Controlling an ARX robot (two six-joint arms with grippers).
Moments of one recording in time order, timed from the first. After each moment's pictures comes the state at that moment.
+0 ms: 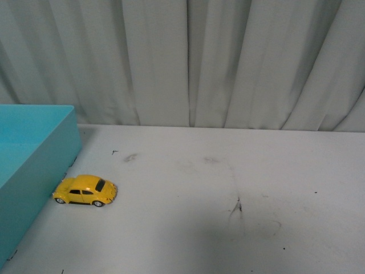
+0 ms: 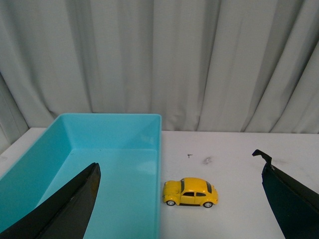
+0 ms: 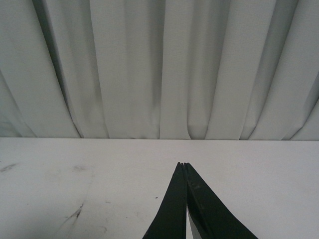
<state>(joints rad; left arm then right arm) 0.00 0.01 0.01 0.00 0.00 0.00 0.01 0.27 0.01 0.27 0.00 -0.02</state>
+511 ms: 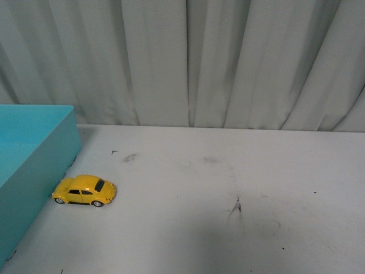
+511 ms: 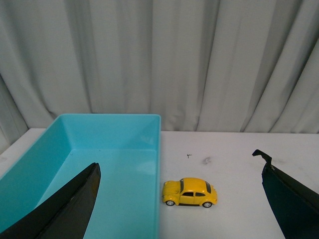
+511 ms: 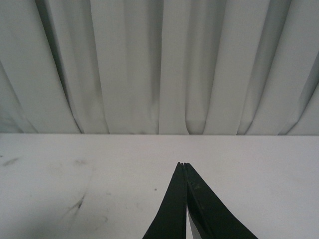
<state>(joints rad) 0.00 0.01 0.01 0.00 0.00 0.00 0.01 0.00 0.01 0.01 0.00 -0.01</state>
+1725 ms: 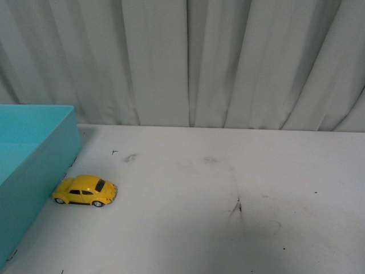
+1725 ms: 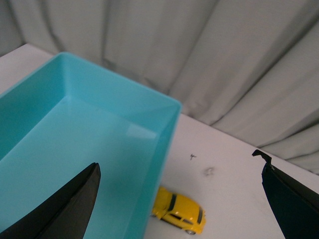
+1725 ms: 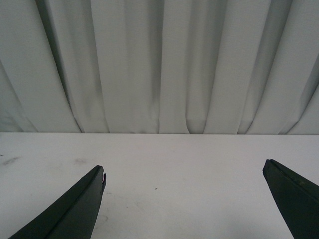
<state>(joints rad) -0.01 1.02 0.44 0.29 -0.15 -0.38 0.00 0.00 0.01 0.00 0.00 -0.01</state>
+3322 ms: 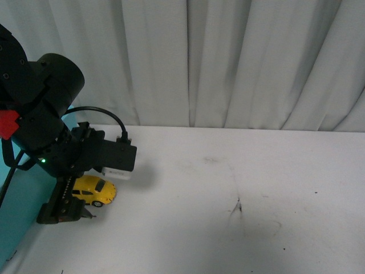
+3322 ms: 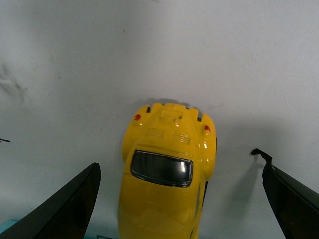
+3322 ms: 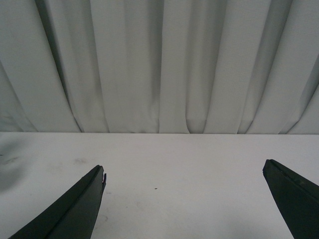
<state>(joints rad) -0.14 2.17 1.34 -0.46 0.07 1.42 0.00 0.00 0.01 0.00 0.00 -0.01</state>
